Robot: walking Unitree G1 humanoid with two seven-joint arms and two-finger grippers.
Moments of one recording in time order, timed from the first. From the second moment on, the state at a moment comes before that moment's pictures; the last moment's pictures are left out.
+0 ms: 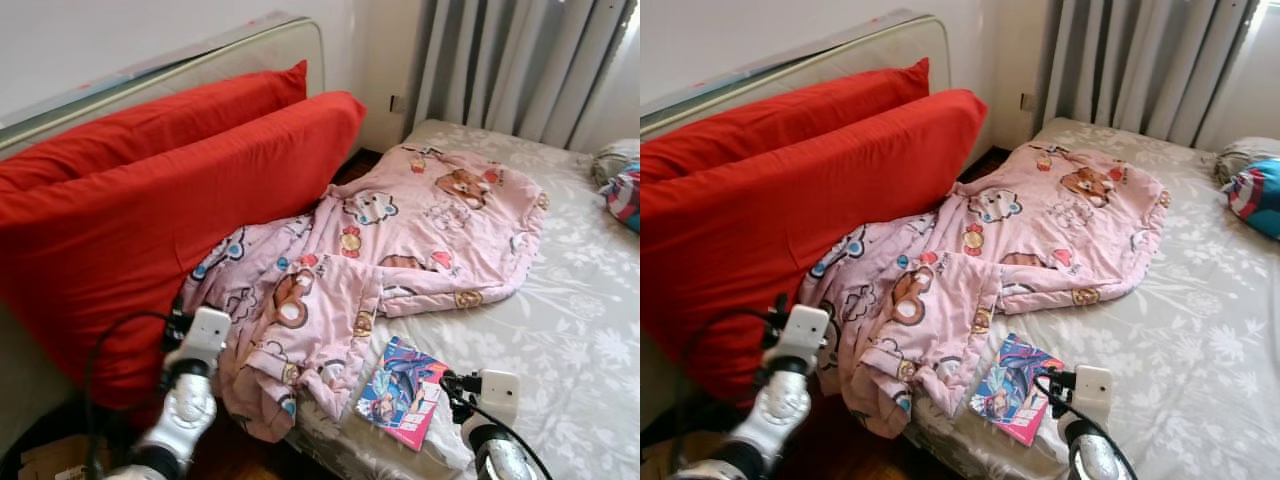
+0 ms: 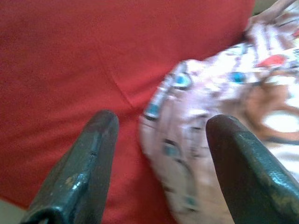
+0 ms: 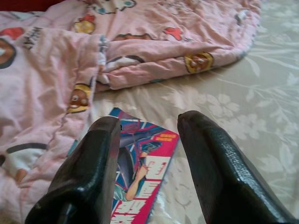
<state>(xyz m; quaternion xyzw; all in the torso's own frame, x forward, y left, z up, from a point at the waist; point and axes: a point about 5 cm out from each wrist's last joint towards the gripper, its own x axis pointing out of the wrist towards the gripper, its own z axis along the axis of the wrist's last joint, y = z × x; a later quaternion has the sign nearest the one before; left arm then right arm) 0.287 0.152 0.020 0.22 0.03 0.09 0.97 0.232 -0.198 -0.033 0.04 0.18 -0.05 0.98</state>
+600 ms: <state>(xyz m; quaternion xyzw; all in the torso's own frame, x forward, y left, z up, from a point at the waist) 0.295 0.139 0.047 0.05 -0.01 0.14 0.99 0.324 -0.205 0.080 0.01 -0.07 -0.01 1.00</state>
